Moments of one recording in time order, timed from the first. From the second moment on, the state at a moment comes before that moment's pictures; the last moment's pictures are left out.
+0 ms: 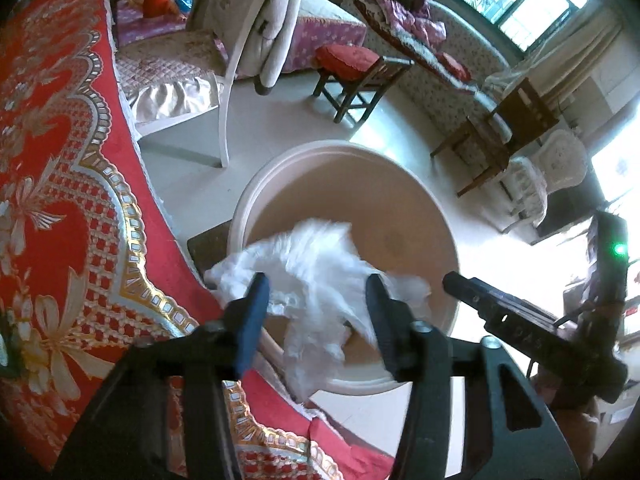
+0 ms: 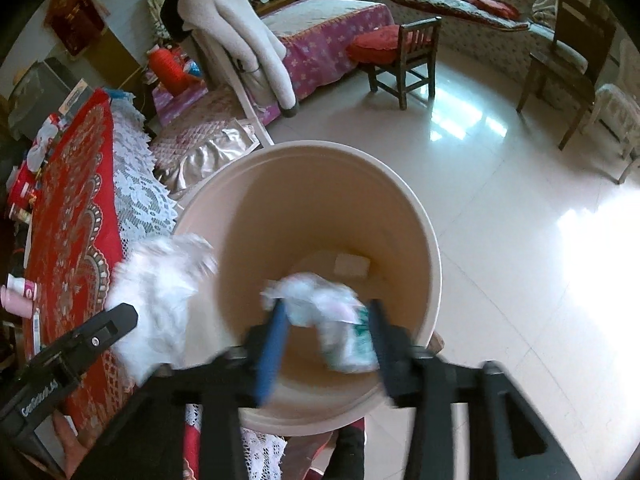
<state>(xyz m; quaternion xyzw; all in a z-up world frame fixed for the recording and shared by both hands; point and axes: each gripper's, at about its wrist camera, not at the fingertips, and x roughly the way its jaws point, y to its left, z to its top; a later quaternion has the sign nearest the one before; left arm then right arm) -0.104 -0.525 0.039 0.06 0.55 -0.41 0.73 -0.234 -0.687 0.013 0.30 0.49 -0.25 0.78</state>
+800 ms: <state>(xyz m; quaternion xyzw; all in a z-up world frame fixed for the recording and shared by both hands) -0.103 -0.448 0.079 0.05 0.52 -0.33 0.79 -0.210 -0.637 0.039 0.27 0.49 -0.22 0.80</state>
